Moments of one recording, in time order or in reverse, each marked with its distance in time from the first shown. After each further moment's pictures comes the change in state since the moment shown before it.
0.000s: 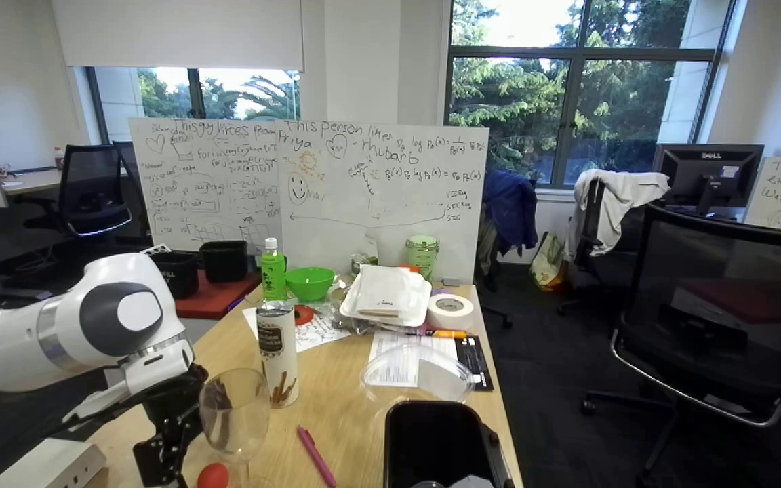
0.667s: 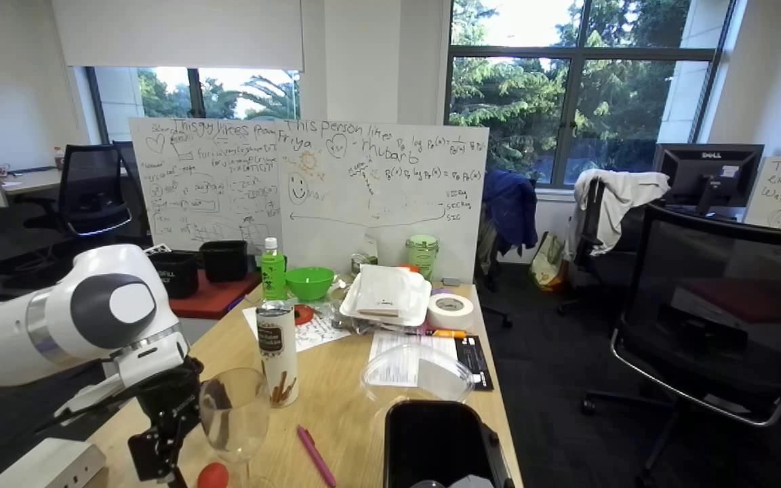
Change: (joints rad) arm -0.006 -0.045 0.010 -0.041 -0.027 0.021 0.000
